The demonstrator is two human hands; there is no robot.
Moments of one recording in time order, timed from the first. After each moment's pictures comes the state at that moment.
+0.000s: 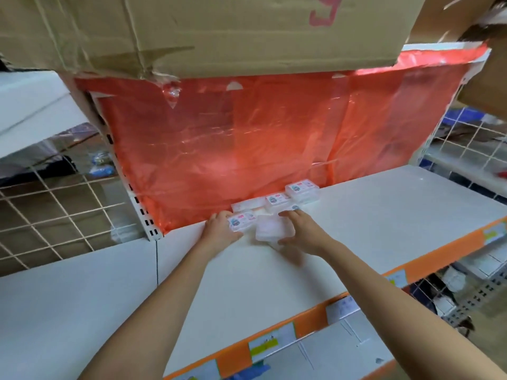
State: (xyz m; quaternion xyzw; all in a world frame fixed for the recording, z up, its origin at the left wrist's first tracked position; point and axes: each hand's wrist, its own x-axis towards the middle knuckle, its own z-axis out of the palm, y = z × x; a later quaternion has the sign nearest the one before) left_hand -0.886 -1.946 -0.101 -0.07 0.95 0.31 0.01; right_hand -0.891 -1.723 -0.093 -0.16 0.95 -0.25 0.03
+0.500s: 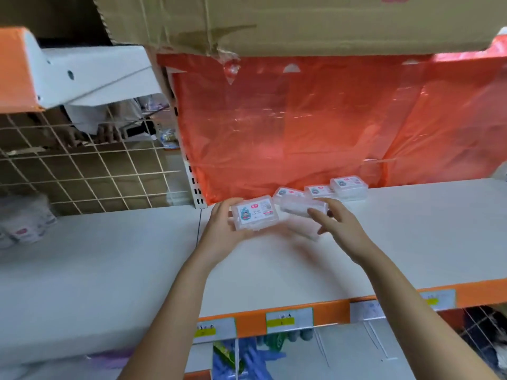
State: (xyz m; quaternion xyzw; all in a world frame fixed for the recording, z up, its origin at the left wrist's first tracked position) left_hand -0.768 -1.961 -0.070 -0.08 0.82 0.56 -0.13; right_hand -0.837 -1.730 -0.056 -0.17 0.80 -0.57 0.05
